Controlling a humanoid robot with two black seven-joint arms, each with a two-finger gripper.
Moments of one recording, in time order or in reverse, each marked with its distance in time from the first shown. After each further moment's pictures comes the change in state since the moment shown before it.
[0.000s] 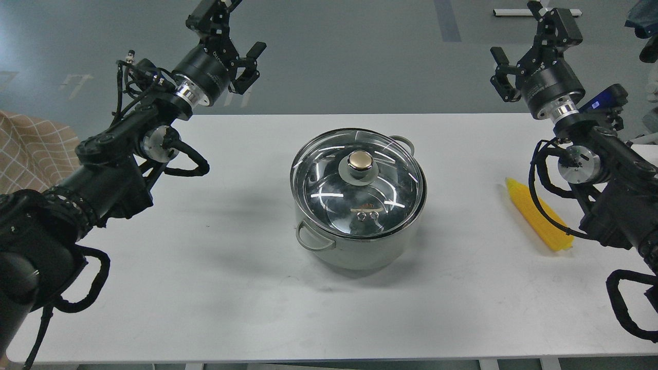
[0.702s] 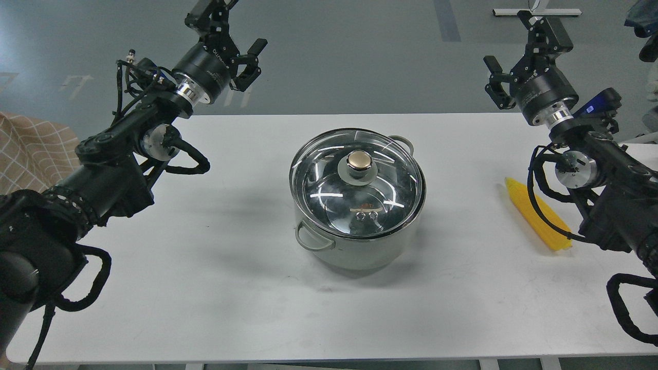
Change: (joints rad) left arm -0.012 0.012 -0.018 -0.013 0.009 -0.025 0.001; right arm -0.002 0.001 -0.042 0.004 -0.003 0.006 0.000
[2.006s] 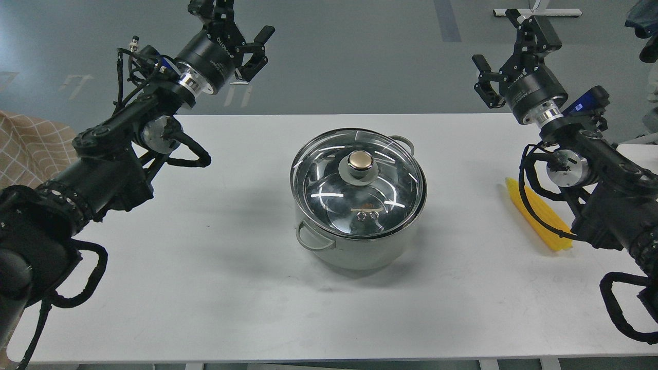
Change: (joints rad) left arm -0.013 0.020 0.000 -0.065 0.002 0.000 -0.003; right arm 0.007 0.022 -0.004 0.004 0.002 0.011 0.000
